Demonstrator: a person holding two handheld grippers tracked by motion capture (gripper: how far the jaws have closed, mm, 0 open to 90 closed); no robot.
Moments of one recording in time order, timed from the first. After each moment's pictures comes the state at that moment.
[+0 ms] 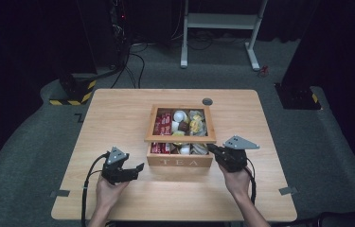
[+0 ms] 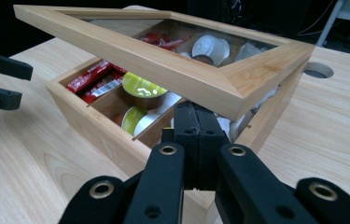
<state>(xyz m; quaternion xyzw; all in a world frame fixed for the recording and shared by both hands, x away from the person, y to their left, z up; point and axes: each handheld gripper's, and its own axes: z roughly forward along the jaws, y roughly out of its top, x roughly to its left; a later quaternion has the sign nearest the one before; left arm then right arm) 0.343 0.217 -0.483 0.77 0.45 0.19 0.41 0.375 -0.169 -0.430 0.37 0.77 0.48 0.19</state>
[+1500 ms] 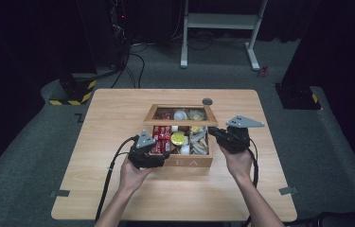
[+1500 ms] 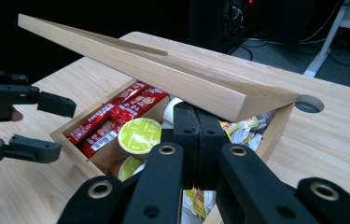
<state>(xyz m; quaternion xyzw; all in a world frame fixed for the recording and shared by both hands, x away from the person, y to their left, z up) 0.381 0.139 -0.440 0.80 0.38 0.18 0.43 0.408 -0.169 -0.381 0.37 0.76 0.49 0.18</state>
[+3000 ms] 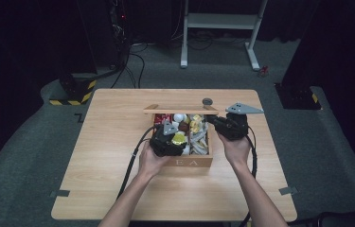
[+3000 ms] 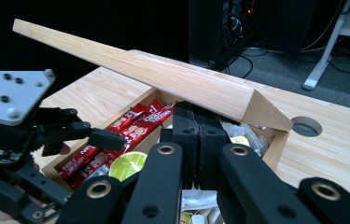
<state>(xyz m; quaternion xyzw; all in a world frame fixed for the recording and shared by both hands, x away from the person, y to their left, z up) 0.431 0.081 -0.442 0.83 0.36 0.20 0.38 0.436 -0.164 -0.364 0.38 0.75 0.51 0.17</state>
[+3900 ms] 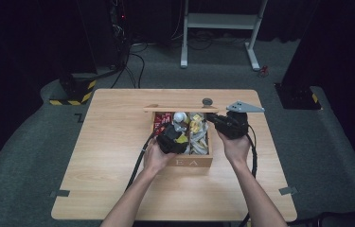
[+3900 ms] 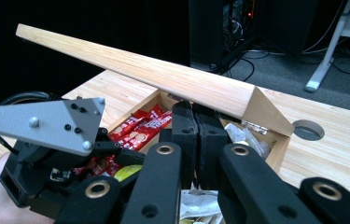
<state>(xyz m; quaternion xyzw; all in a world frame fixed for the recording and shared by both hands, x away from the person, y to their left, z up) 0.451 0.062 -0.455 0.86 0.36 0.19 0.31 0.440 -0.164 -0.362 0.38 0.74 0.52 0.17</state>
